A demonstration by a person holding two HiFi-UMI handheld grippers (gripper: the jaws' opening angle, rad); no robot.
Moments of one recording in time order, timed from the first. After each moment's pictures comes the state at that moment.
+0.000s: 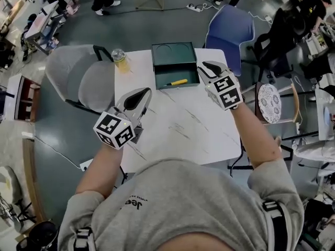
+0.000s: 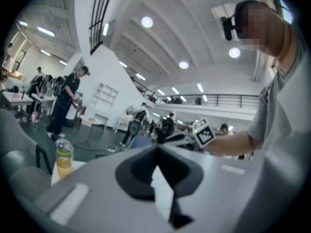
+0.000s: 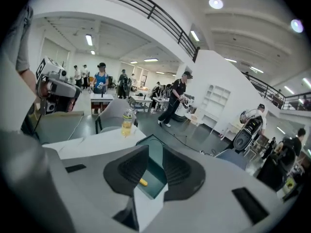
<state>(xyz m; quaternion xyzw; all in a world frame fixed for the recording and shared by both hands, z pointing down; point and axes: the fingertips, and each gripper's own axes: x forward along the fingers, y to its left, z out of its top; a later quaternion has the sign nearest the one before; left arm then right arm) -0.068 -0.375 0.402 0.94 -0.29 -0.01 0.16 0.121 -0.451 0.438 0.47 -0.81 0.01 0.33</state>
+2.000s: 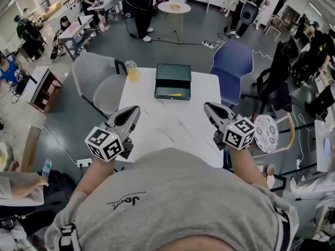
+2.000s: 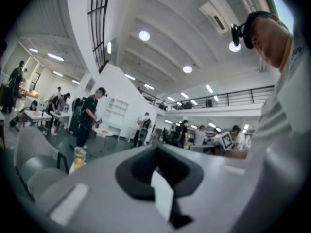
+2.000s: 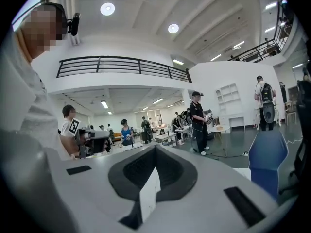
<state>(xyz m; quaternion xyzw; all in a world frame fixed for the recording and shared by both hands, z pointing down) -0.061 -0.209 0.305 0.91 -0.39 -0.04 0.12 0.173 -0.236 0.327 0.36 -0.92 0.11 0.03</state>
